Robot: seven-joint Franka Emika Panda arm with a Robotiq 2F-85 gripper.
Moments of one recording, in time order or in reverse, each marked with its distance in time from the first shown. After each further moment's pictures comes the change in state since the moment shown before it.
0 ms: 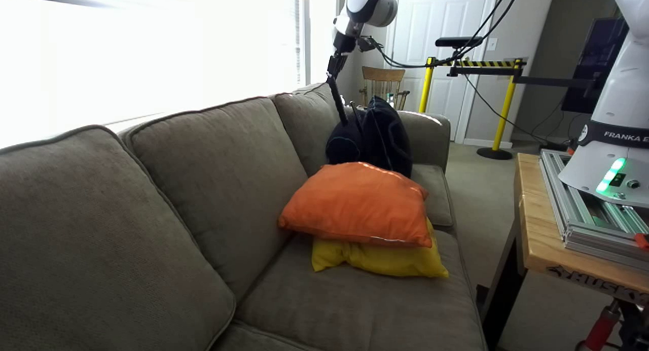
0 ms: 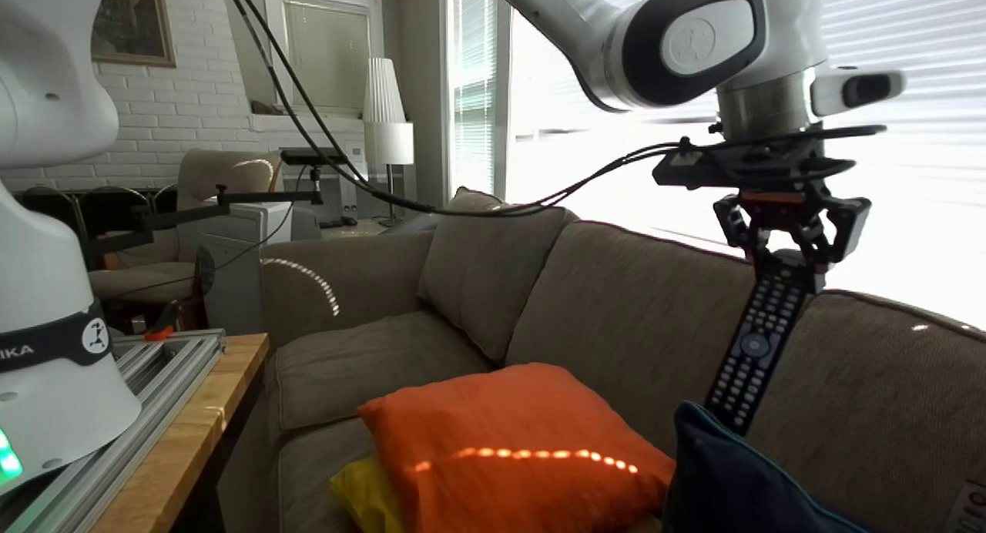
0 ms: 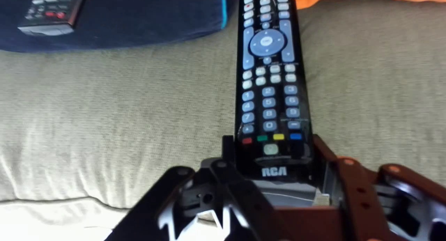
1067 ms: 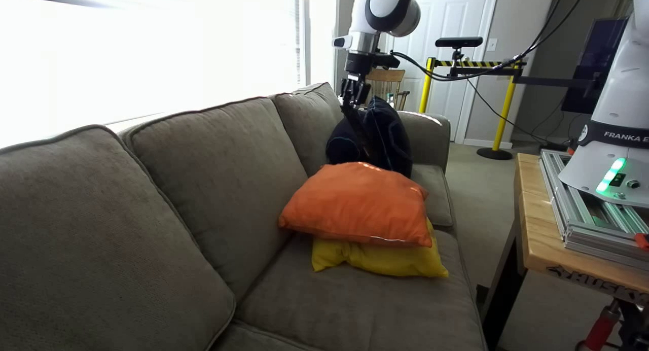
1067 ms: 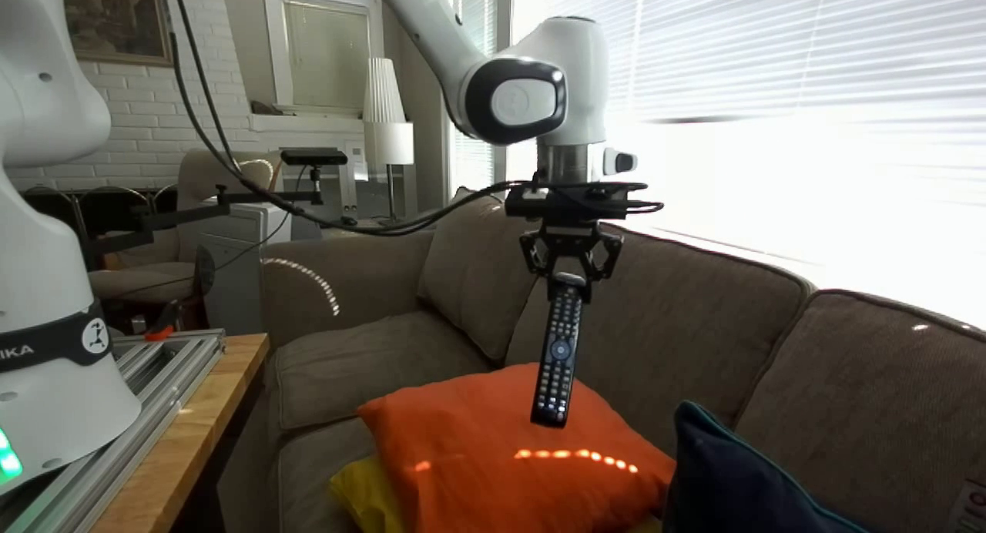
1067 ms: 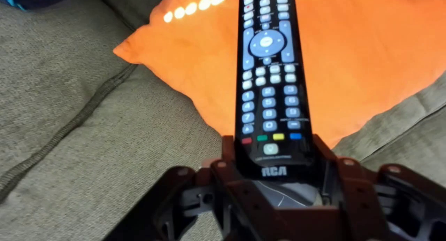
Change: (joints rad) arm 0.117 -0.267 0.092 -0.567 0.027 0.046 -0.587
